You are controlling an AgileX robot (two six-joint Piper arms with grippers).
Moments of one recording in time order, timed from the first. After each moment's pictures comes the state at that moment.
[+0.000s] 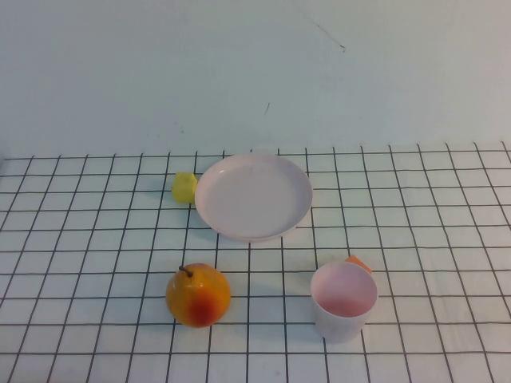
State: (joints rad) right arm -0.07 -0.01 0.03 0.32 -0.13 -0.25; left arm 0.01 -0.01 0.02 -0.03 0.38 -0.04
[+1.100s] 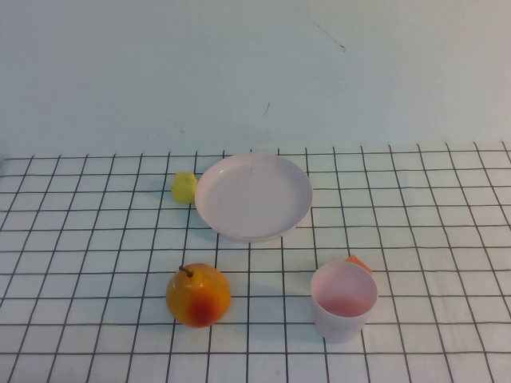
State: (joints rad) right arm -0.07 0.16 -0.44 0.31 0.29 -0.34; left arm 0.01 -0.01 0.02 -0.03 0.38 -0.04
